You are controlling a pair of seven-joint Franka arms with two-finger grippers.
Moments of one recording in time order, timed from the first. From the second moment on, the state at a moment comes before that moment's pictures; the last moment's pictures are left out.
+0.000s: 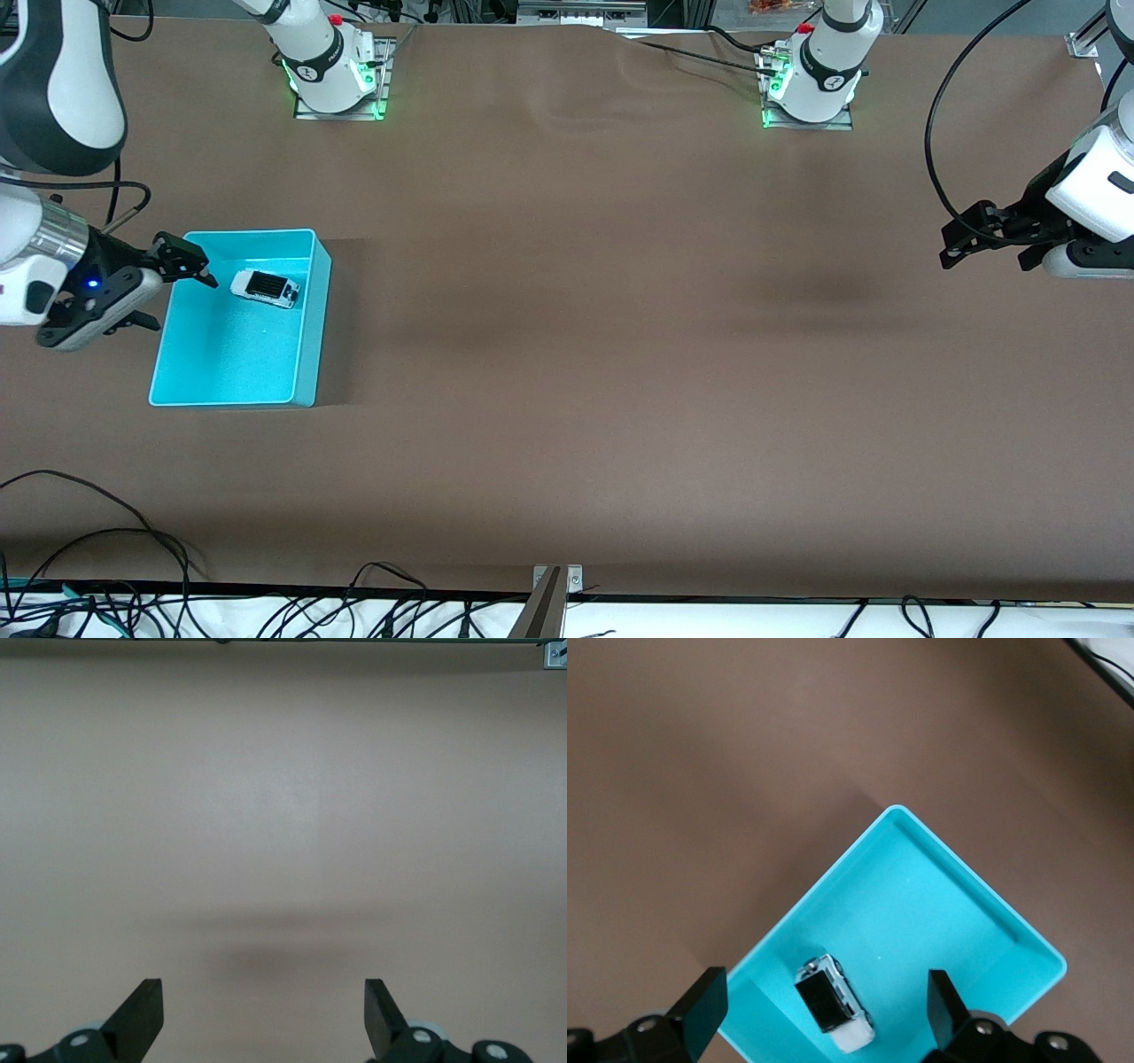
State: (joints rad) left arm 0.04 0.06 -0.09 -1.56 -0.01 1.69 -0.06; right arm 0.22 0.20 -0.26 -1.64 0.19 1.83 -0.63
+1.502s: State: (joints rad) left arm 0.05 0.08 -0.09 -1.56 -0.01 1.76 -0.06; right arm -0.06 0.12 0.04 -1.52 0.02 1.61 -0.19
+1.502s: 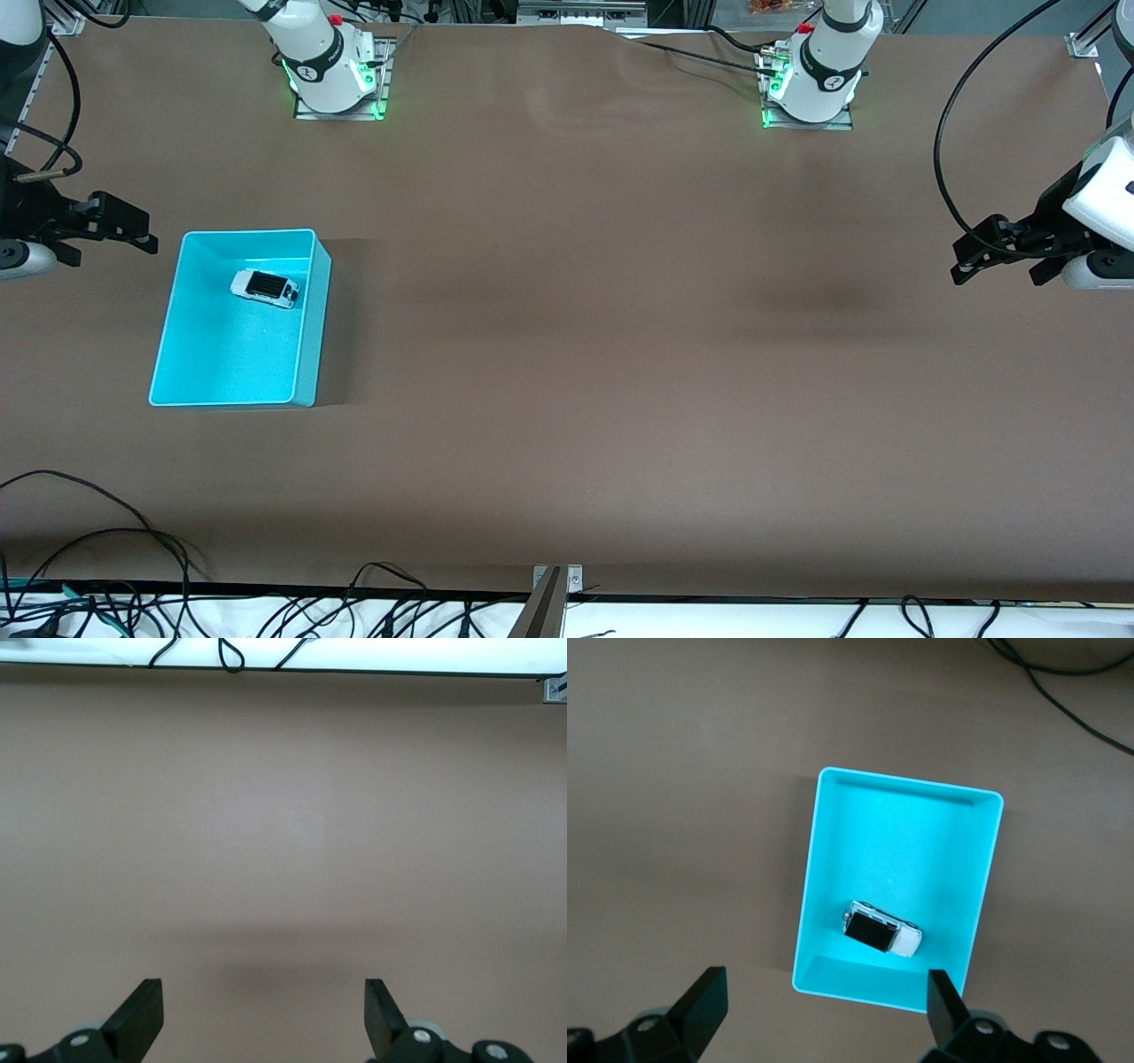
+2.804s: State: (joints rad) left arm 0.05 0.08 -0.09 -1.56 -0.01 1.76 -0.06; right arm -0.06 0.11 0.04 -1.53 0.02 1.63 -0.19
